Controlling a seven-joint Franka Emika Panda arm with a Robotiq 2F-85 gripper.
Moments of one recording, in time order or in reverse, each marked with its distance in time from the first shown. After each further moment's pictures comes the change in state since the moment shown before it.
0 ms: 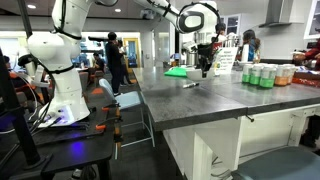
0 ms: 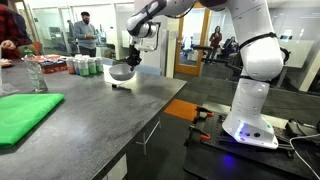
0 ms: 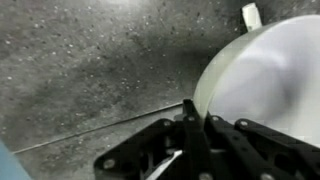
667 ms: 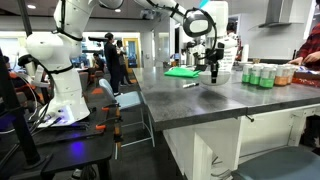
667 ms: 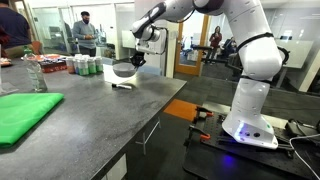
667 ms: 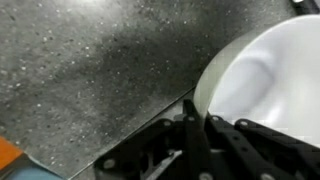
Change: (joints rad) arm -0.071 0.076 -0.032 0.055 0.131 0.052 0.175
